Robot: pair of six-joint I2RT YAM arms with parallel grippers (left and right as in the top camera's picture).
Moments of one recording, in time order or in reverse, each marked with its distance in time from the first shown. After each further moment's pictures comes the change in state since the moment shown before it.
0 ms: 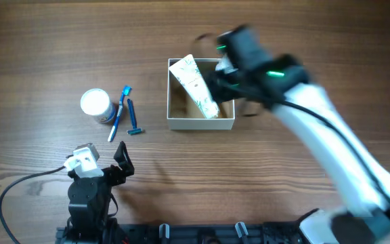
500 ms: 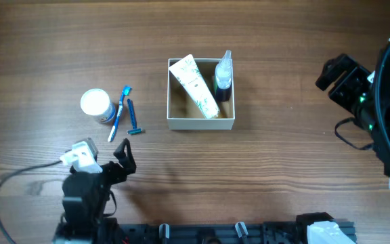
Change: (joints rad) left arm 0.001 0.177 0.149 -0.033 0.098 -0.099; right arm -0.418 -0.377 0.006 -0.143 0.057 0.281
